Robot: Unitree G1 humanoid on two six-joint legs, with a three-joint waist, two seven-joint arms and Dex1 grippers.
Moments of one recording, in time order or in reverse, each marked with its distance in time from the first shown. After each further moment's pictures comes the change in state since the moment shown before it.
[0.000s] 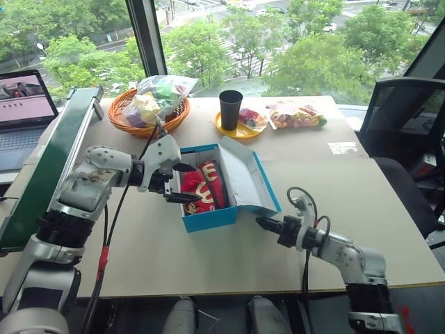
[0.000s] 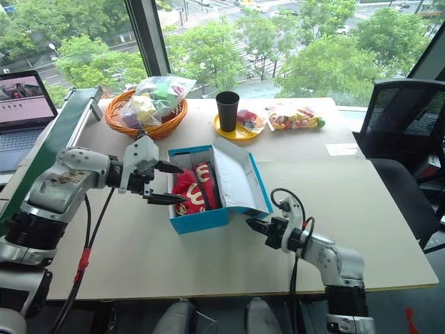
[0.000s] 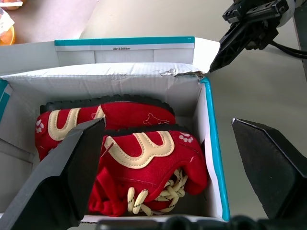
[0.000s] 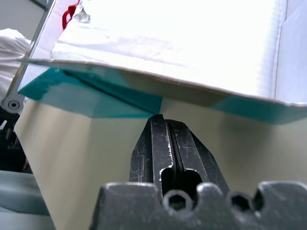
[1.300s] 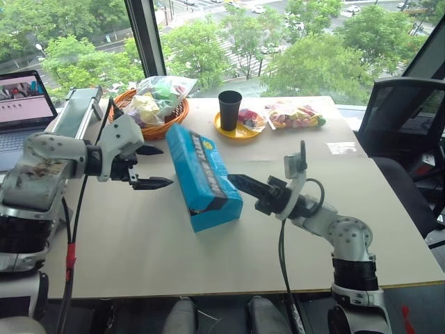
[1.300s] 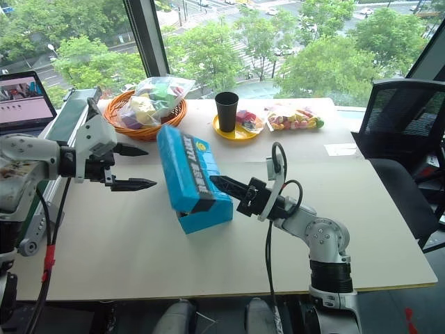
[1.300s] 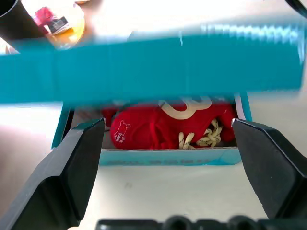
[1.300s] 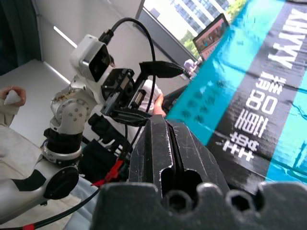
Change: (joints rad) left arm 0.115 0.181 0.215 -0.143 -0.028 0.099 0.023; right arm -0.198 0.049 0.051 -0.202 0.456 0.127 -0.040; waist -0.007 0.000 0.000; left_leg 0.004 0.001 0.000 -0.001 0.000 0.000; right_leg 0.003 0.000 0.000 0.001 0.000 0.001
